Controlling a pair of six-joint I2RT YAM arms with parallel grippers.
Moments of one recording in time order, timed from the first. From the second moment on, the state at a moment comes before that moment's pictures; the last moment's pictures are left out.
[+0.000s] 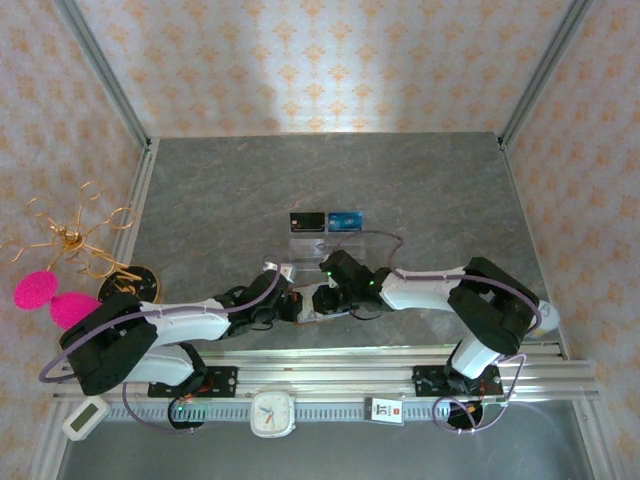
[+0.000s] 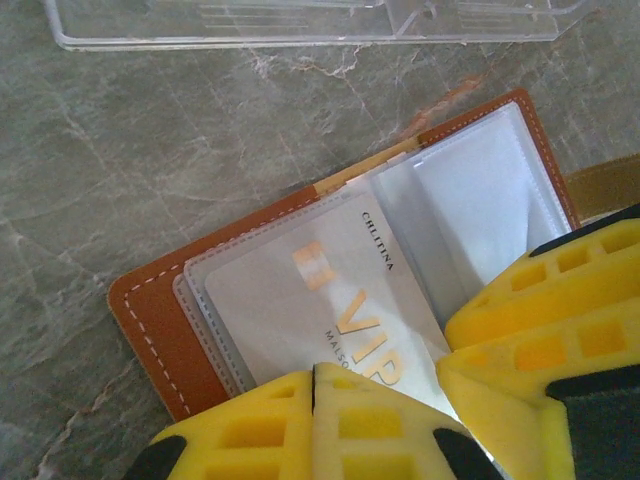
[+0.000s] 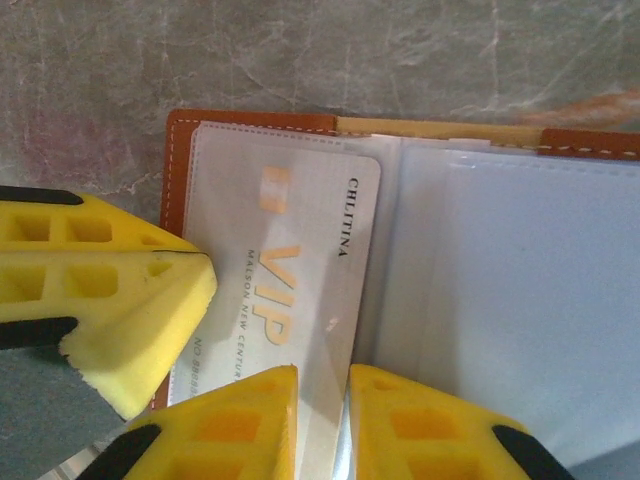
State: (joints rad) left arm -0.81 1.31 0.35 0.14 0.01 -0.73; right arm 0.93 1.61 0.74 -0.10 -0.24 0.74
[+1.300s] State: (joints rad) left arm -0.79 1.30 0.33 0.19 0.02 -0.73; right arm 0.90 1.51 0.60 -0.02 -0.32 0.83
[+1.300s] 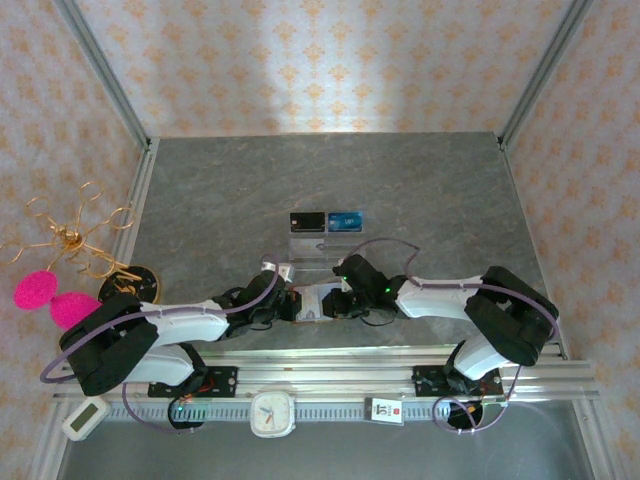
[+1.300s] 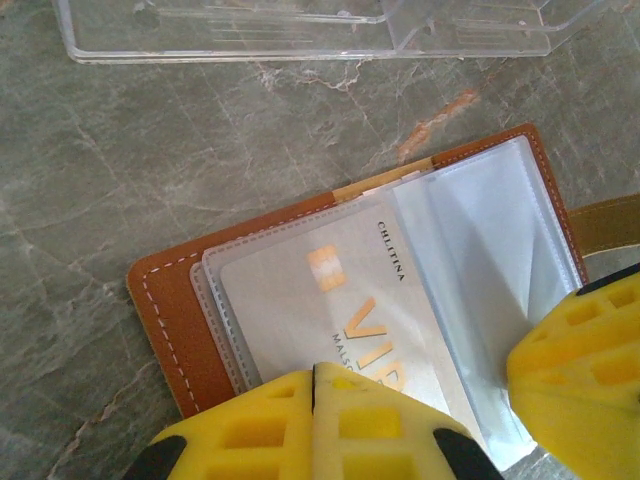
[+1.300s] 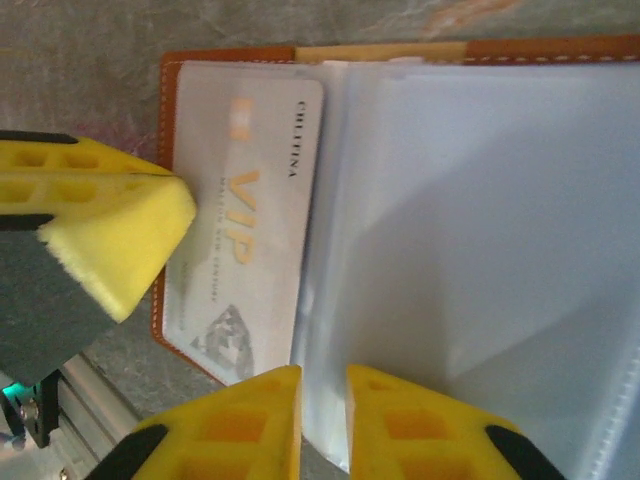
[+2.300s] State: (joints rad) left arm -0.79 1.30 0.30 0.24 0.03 -0.74; right arm 0.89 1.61 0.66 0.02 -0.40 0.85
